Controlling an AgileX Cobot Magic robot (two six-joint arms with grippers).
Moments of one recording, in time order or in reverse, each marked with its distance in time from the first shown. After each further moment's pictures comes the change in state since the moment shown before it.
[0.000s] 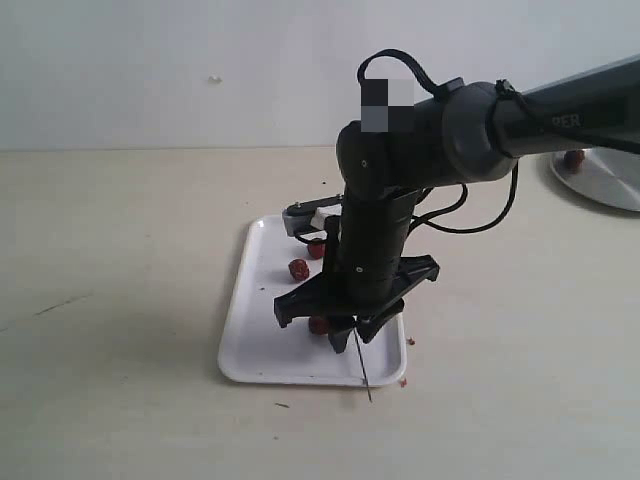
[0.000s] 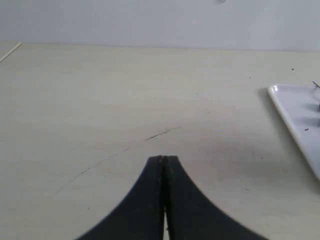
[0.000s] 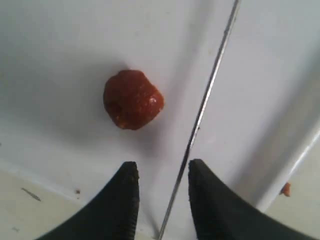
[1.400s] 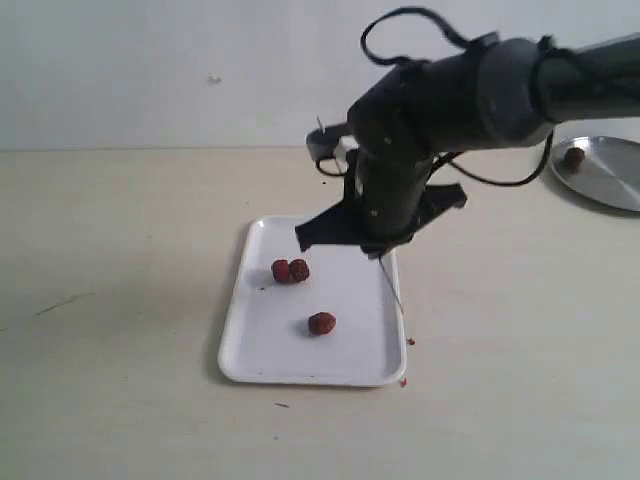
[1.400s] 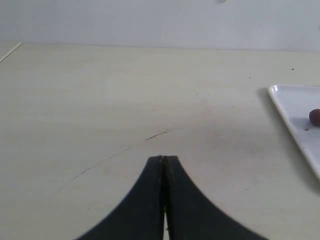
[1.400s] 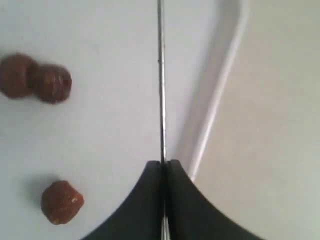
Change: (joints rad) left arm 0.000 0.000 0.000 0.000 0.000 0.002; right arm 0.000 -0.100 -0.004 -0.411 -0.117 0.382
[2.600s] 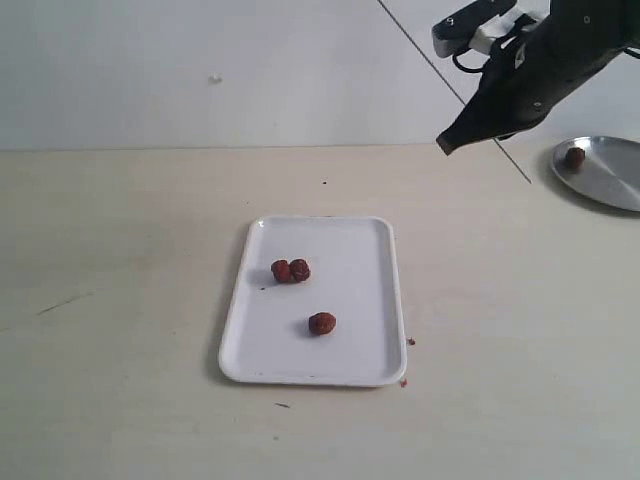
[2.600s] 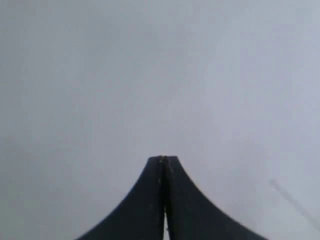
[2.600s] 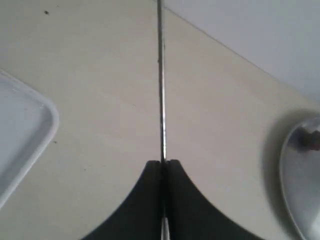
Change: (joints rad) left arm 0.000 0.000 0.000 0.081 -0.730 -0.285; right arm -0.380 -0.148 0.000 0.108 -0.234 -0.746
